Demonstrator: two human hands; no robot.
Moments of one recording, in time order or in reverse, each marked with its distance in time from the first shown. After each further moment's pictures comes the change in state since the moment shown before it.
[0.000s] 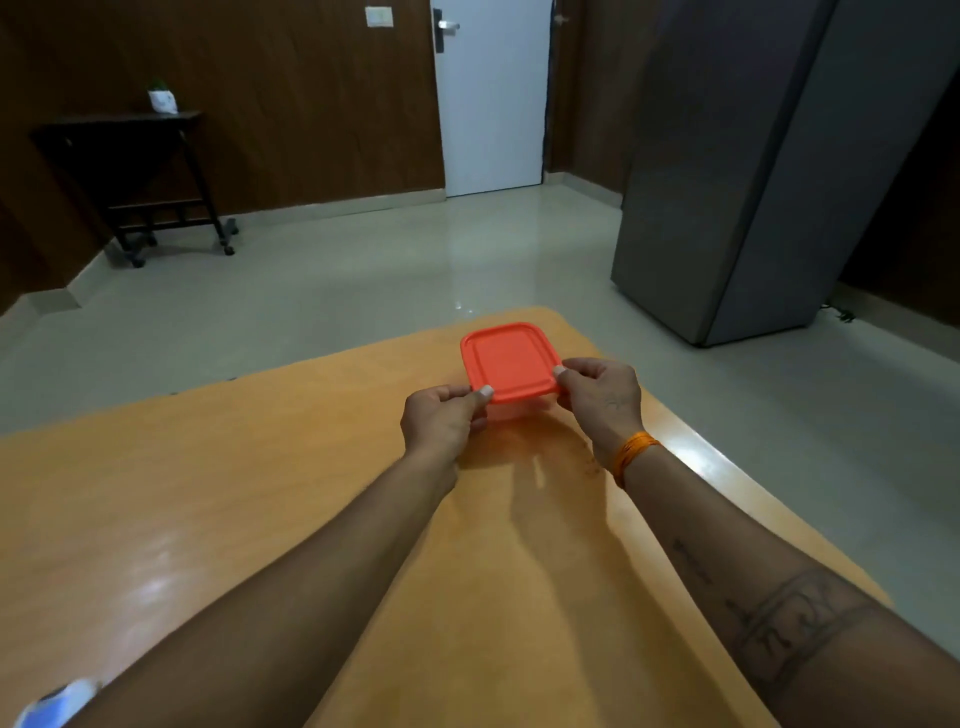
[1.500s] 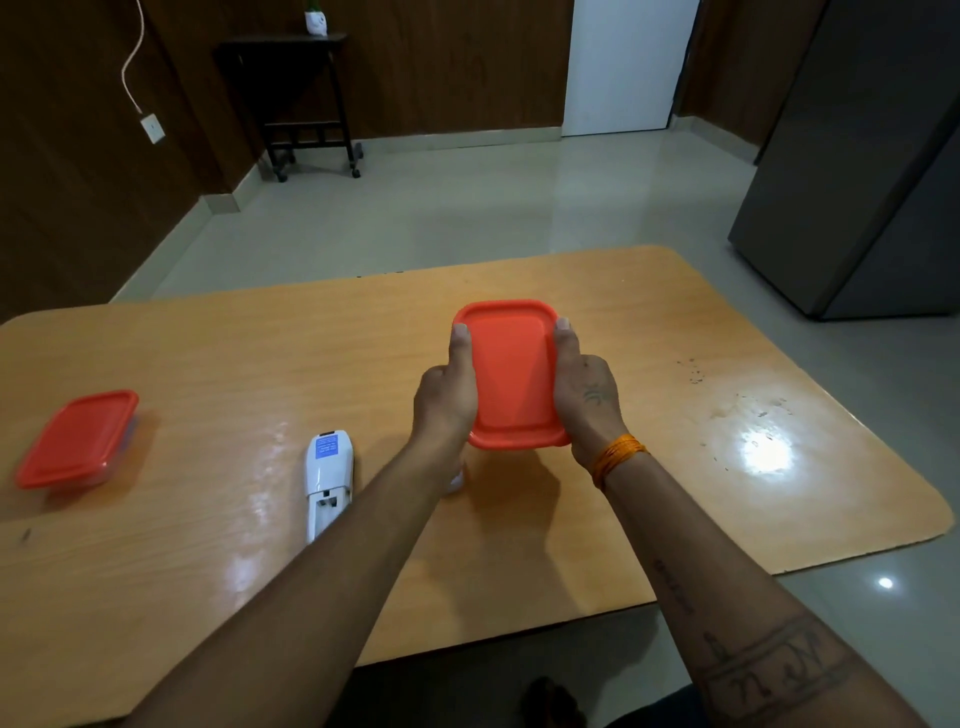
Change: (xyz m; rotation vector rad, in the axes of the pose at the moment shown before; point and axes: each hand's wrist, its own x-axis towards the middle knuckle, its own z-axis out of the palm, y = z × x) left_hand -0.169 0.021 -0.177 0.186 0.194 -0.050; right_hand -0.228 -0.039 0.079 -0.094 -0.292 0.050
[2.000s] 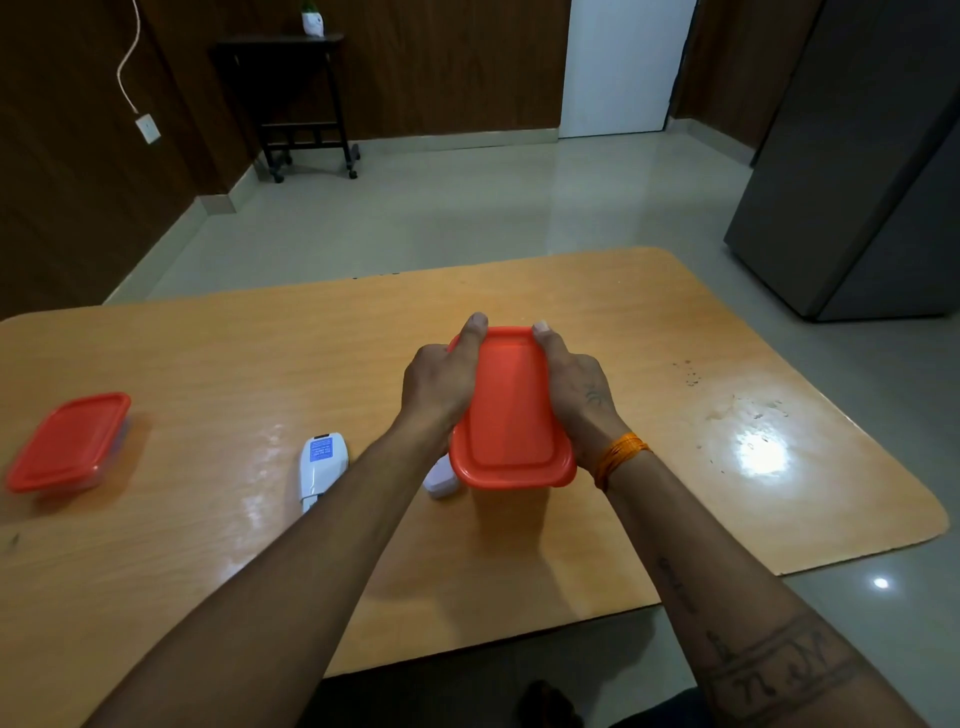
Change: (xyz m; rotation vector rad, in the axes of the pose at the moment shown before) left_hand 0.019 0.012 -0.003 0.063 -0.068 0.109; right_hand 0.004 -0.005 -0.003 0.132 -0.158 0.086
